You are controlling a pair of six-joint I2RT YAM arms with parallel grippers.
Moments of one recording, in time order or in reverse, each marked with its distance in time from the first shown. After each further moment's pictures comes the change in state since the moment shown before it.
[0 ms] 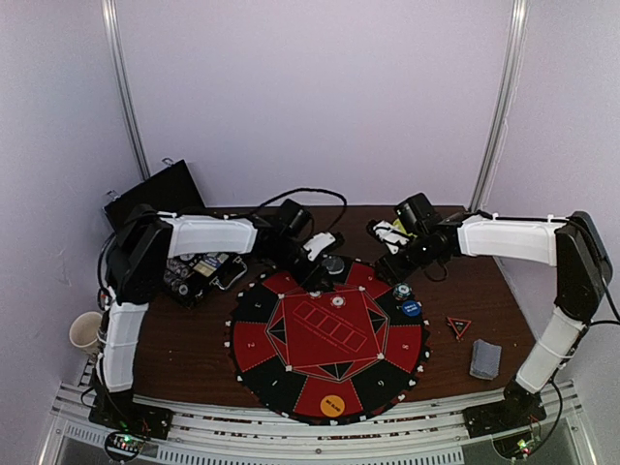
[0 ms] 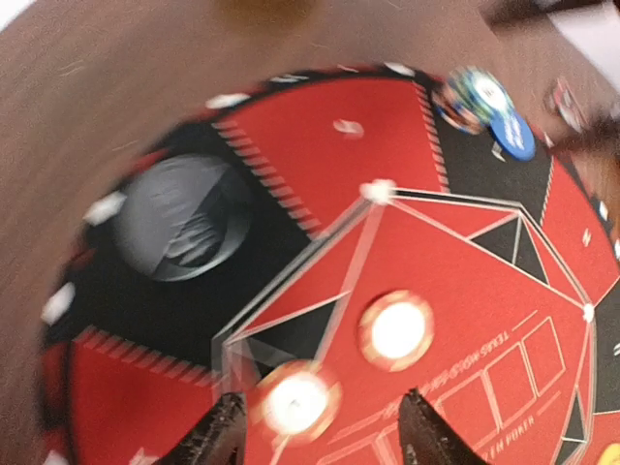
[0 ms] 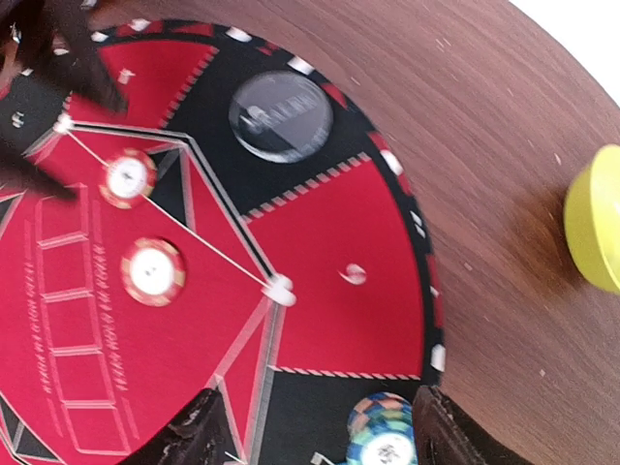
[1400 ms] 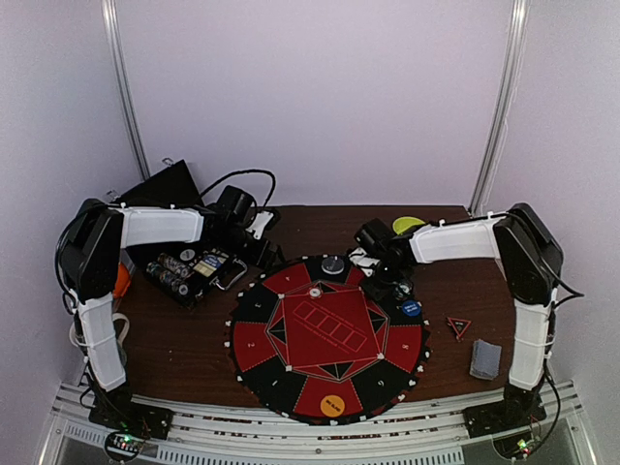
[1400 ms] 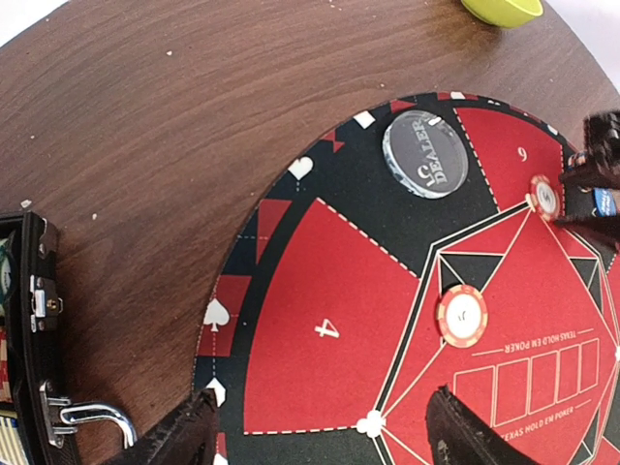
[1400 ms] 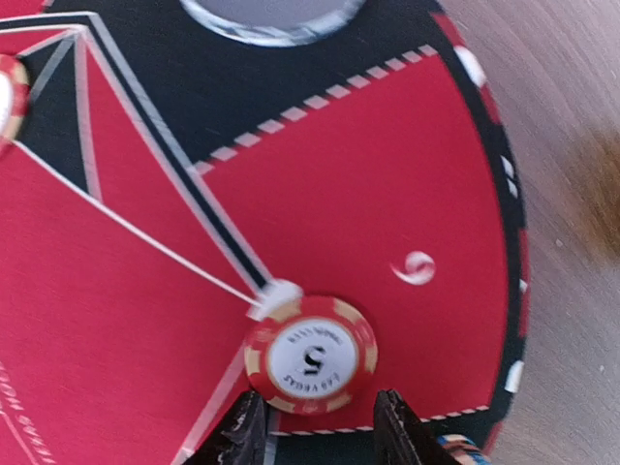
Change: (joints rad) left arm 0.217 -0.243 -0.285 0.081 -0.099 -0.209; right arm 0.100 0.303 0.164 -0.107 0.198 0.065
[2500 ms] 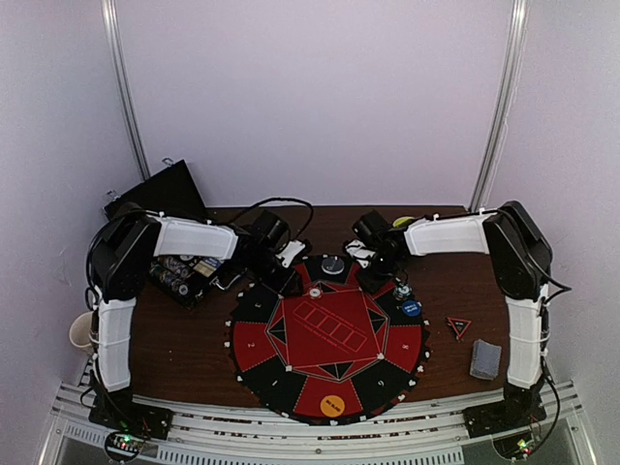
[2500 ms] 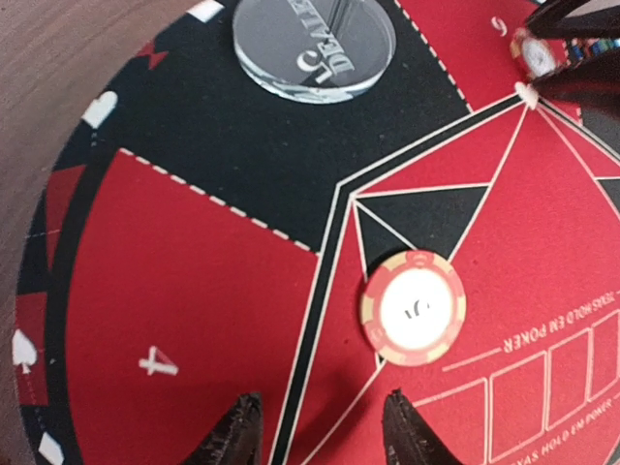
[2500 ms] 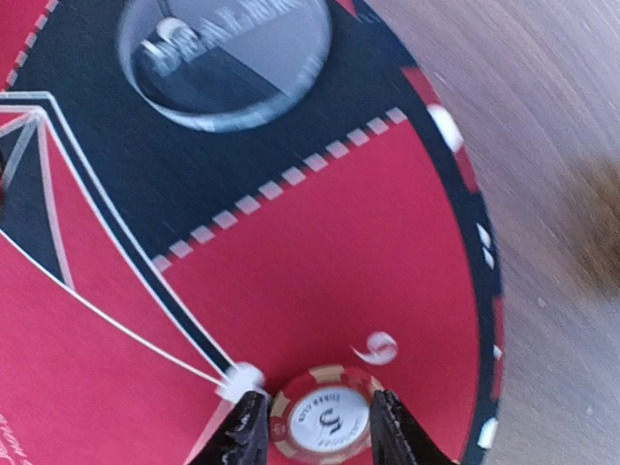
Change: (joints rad) left arm -0.151 0.163 0.066 -0.034 -0.041 0.064; right arm -0.041 0.078 0.108 -0.001 -0.035 -0.017
